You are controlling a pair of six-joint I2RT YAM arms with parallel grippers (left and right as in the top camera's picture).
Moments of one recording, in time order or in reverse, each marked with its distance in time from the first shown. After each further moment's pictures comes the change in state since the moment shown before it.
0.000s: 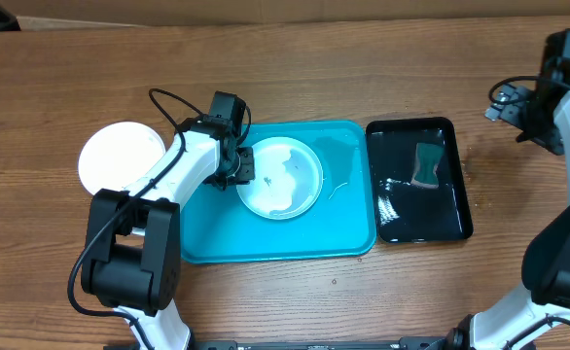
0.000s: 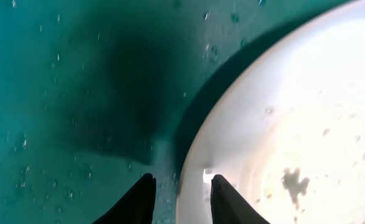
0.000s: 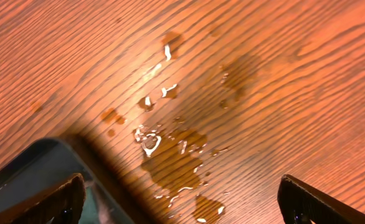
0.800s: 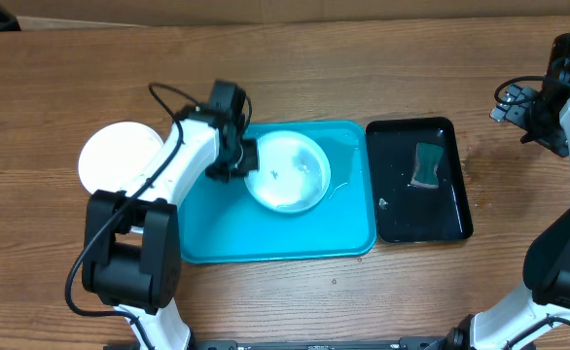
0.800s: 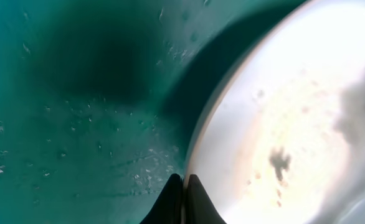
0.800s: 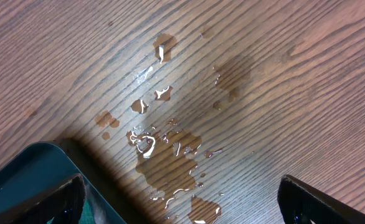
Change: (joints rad) left arm 0.000 0.007 0.143 -0.156 0.100 -0.016; right arm -0.011 0.000 0.000 -0.001 -0.001 0.000
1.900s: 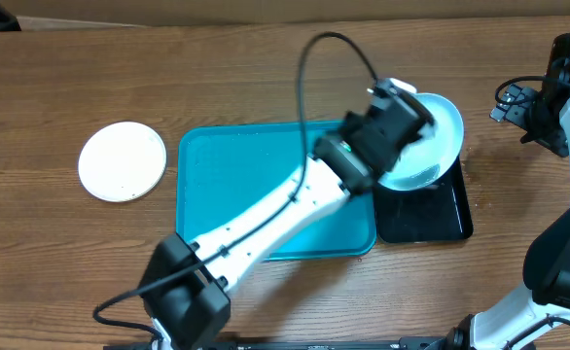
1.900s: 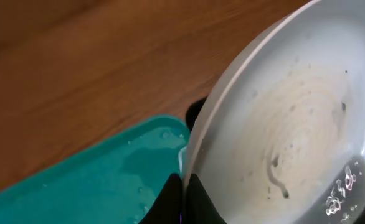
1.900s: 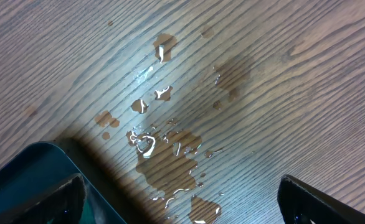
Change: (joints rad) left arm -0.665 0.000 0.354 0.198 -0.575 0.061; right arm 0.000 0.000 0.000 0.000 0.000 0.000
